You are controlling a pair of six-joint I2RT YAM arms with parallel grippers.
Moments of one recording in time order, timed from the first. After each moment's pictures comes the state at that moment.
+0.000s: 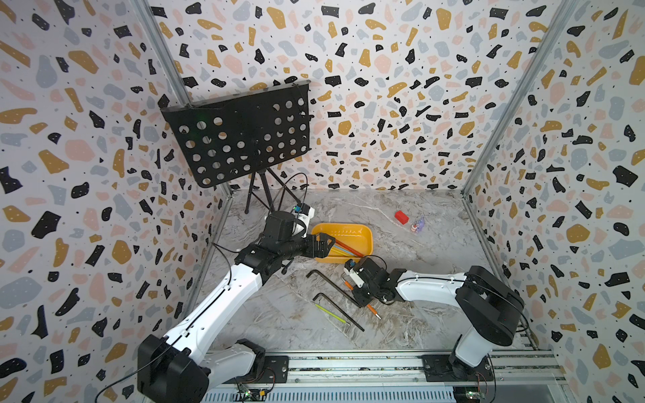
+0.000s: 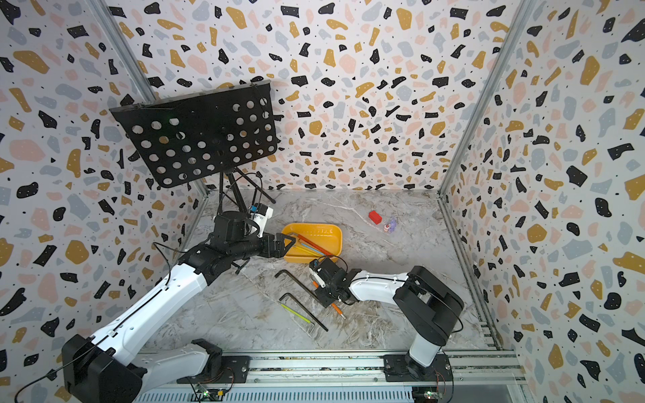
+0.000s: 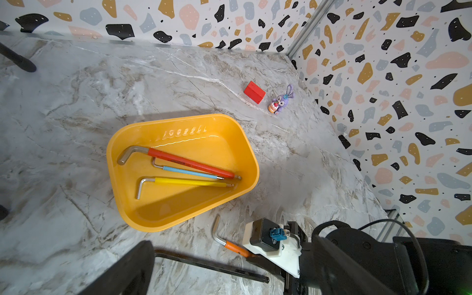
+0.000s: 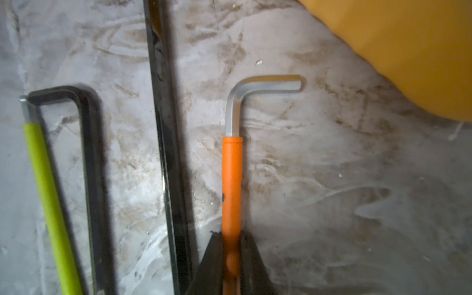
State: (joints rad) left arm -0.43 1.17 1.02 -0.43 0.33 -0.30; right arm 0.92 1.67 0.85 -0.23 -0.03 0.20
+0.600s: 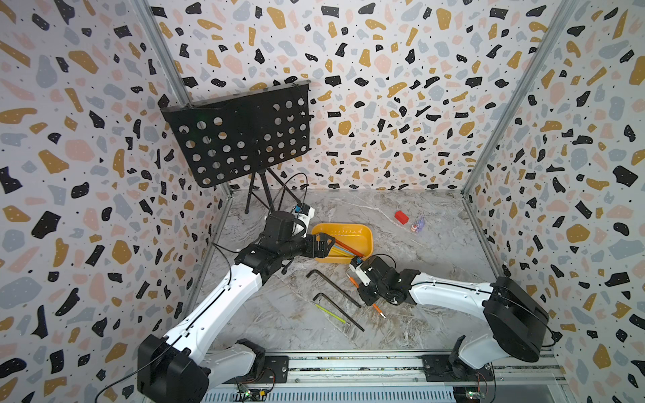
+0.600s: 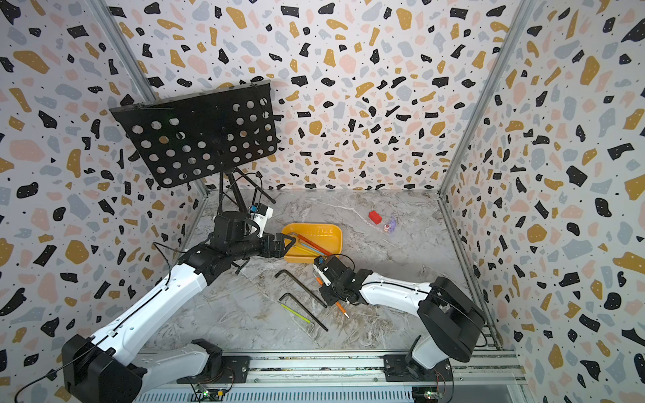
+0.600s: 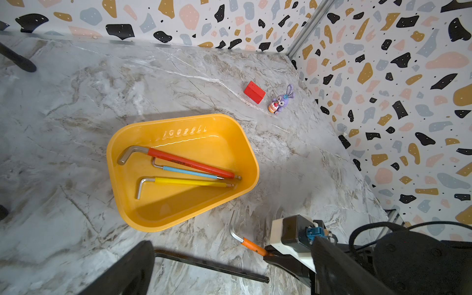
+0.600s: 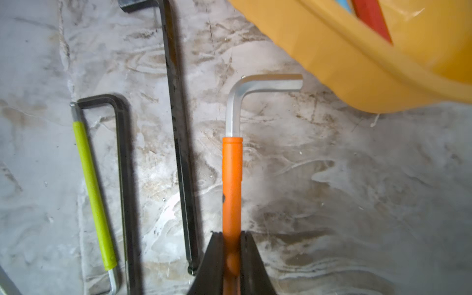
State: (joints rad) left arm -0.43 1.17 1.02 -0.43 0.33 -0.30; right arm 0.92 1.50 0.82 -0.31 0.00 0.20
